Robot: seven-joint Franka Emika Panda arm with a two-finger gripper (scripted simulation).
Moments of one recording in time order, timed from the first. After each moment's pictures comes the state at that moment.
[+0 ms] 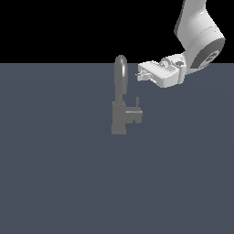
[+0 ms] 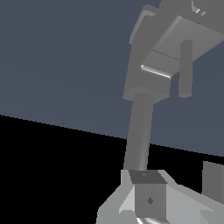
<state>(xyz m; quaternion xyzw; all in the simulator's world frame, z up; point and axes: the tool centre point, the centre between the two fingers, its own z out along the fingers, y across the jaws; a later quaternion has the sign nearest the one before) 0.074 -0.084 0.235 -0.66 0.43 0.45 0.43</state>
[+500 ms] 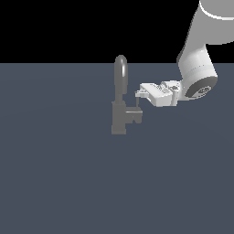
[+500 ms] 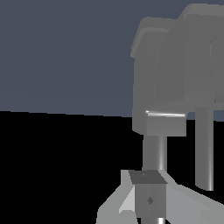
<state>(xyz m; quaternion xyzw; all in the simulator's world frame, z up) 0.085 -0.083 0.166 -0.55 0.48 0.50 0.48</state>
